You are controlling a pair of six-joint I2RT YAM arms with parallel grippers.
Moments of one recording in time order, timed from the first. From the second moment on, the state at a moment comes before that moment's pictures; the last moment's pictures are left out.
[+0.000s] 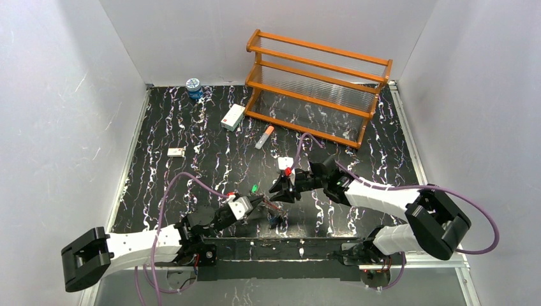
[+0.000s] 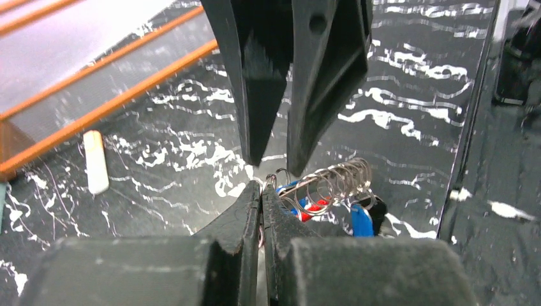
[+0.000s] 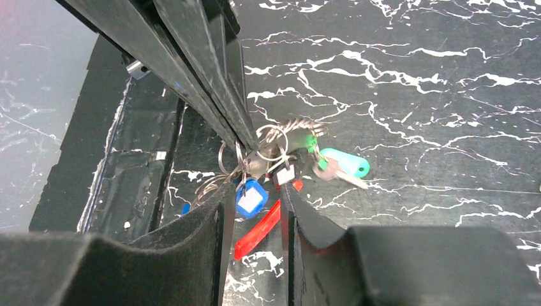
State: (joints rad) left arm -1.12 0.76 0.01 0.72 -0.09 0.22; right arm 0.83 1.31 0.59 0.32 -0.81 -0.26
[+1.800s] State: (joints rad) left arm -1.12 0.75 0.01 0.80 -0.05 0.22; right arm 0.83 1.34 0.56 0.35 -0.85 -0.25
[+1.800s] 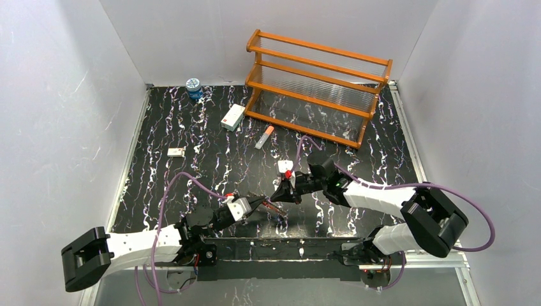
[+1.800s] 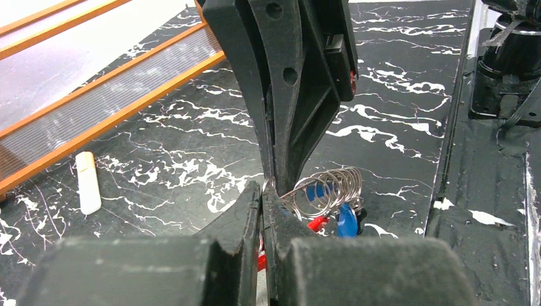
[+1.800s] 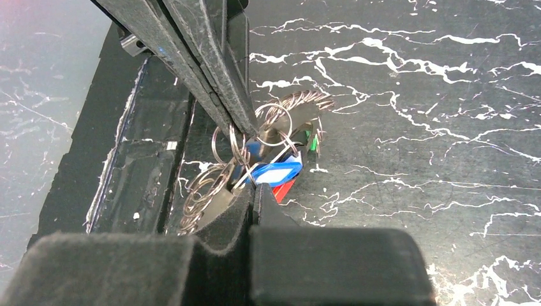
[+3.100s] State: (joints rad) left arm -1.12 0.77 0.01 0.81 -0.01 0.22; right arm 0.87 1.17 0.51 0.42 -0.75 -0.29
